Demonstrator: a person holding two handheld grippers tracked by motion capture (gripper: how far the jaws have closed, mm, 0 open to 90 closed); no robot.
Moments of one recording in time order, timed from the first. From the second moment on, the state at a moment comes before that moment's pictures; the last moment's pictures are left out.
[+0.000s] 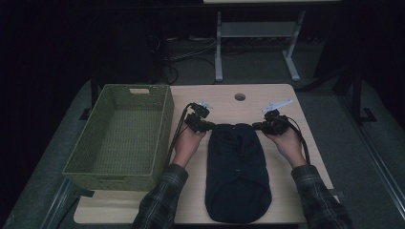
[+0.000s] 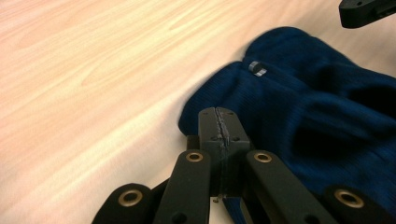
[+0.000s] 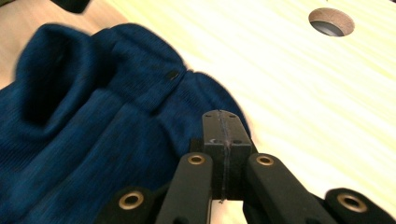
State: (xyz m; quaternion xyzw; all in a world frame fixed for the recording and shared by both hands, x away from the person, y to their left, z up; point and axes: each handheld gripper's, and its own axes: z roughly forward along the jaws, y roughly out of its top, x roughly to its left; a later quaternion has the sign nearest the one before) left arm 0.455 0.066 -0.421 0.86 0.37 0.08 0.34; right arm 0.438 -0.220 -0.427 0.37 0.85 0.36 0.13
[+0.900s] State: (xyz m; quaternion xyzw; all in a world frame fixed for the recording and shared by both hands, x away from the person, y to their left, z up) left arm 0.482 0.061 -0.448 0.87 0.38 0.09 0.29; right arm 0.458 -0.216 -0.457 0.38 0.86 0.32 0.14
